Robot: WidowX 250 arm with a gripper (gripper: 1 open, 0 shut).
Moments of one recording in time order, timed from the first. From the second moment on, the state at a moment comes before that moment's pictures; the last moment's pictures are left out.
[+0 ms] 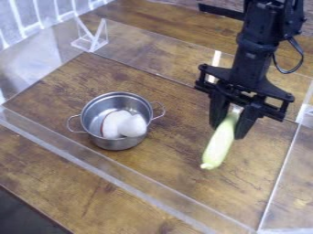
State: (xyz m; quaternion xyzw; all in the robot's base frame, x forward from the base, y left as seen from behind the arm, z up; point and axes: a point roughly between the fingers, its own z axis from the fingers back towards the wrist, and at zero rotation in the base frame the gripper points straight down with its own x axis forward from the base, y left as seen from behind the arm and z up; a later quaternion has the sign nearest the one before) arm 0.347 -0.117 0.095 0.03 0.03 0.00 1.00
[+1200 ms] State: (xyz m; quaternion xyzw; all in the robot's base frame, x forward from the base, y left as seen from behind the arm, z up) arm 0.350 -0.081 0.137 0.02 -0.01 0.00 1.00
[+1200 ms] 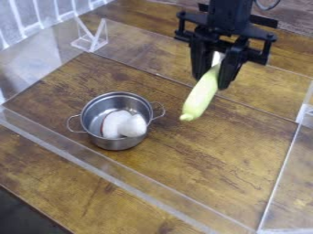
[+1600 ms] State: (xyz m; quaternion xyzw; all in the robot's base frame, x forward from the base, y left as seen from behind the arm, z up) arm 0.349 -0.061 0.132 0.01 -0.03 0.01 1.00
